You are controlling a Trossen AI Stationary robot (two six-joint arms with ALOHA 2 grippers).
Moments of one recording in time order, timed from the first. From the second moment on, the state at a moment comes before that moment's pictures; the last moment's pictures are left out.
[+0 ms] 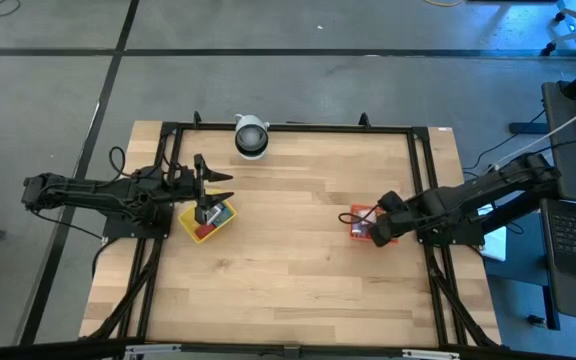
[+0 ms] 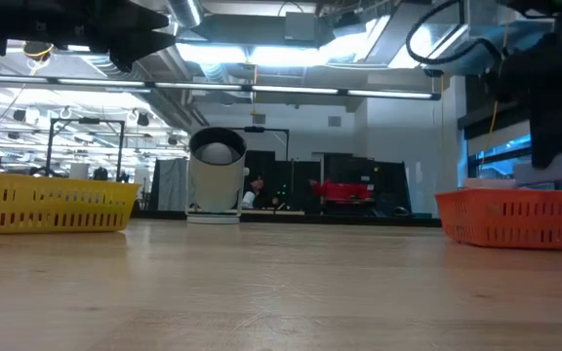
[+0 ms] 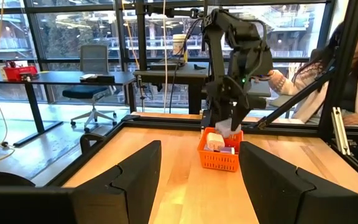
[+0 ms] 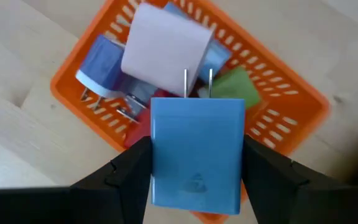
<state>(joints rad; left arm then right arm) 0.05 0.51 0.29 0.27 -0.13 0.00 0.35 1.07 0.72 -1.06 0.18 1.32</state>
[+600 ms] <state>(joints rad) 0.05 0.51 0.29 0.26 -0.13 0.00 0.34 1.06 0.65 -0.97 0.22 1.30</state>
